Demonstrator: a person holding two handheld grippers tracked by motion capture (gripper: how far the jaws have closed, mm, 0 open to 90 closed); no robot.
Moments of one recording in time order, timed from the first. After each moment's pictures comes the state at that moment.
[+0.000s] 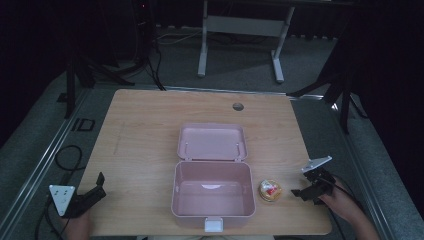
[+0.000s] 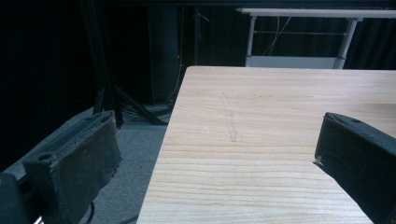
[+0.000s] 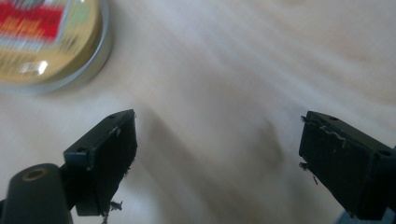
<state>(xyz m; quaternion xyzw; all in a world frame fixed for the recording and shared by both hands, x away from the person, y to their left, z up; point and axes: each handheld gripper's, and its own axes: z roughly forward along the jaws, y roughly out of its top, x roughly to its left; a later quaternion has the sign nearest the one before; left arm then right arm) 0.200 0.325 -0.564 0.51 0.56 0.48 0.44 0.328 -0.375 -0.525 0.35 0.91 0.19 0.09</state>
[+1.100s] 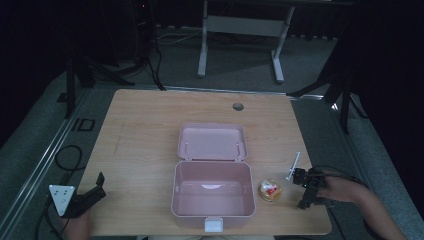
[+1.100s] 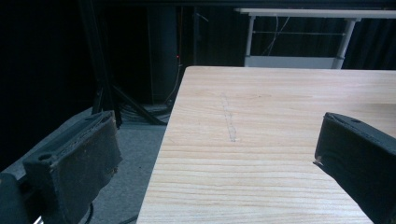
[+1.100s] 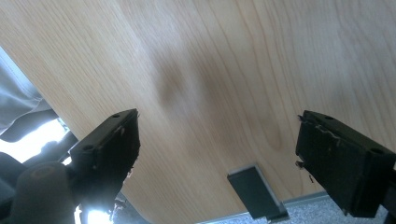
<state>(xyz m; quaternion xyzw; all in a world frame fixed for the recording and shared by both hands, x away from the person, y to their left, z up) 0.200 0.325 -0.564 0.52 0.56 0.48 0.44 0.336 -0.325 -0.502 0.22 0.97 -0.05 -0.06</state>
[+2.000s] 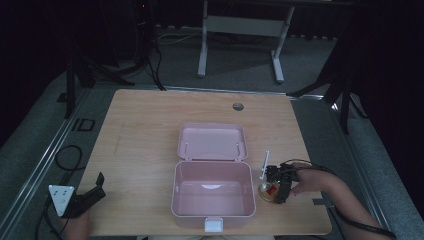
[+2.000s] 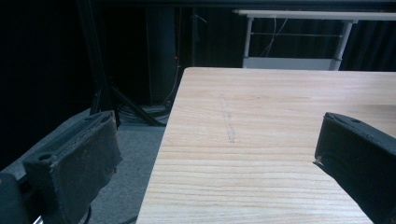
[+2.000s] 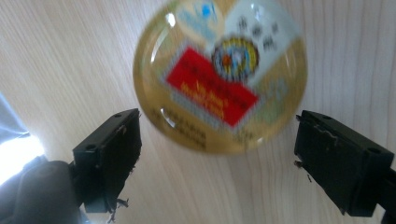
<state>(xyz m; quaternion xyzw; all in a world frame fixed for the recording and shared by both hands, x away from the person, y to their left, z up) 0.200 0.326 -0.565 0.51 0.56 0.47 0.45 0.350 -0.245 -0.512 0.11 0.99 -0.05 -0.05</state>
